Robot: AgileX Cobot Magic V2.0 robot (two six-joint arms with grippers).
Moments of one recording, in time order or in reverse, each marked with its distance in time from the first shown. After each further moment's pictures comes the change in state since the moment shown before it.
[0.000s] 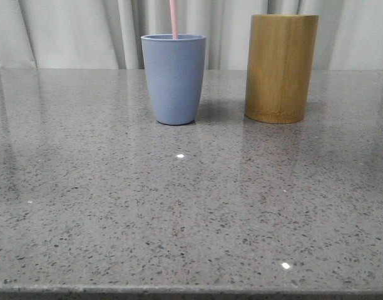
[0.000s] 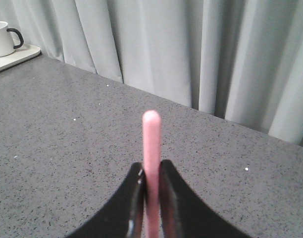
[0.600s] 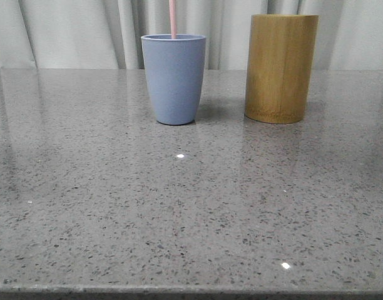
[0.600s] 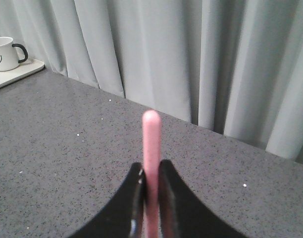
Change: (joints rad) left arm 0.000 0.000 0.000 0.000 0.000 0.000; right arm 0.000 -0.002 -0.065 0.000 0.041 0.000
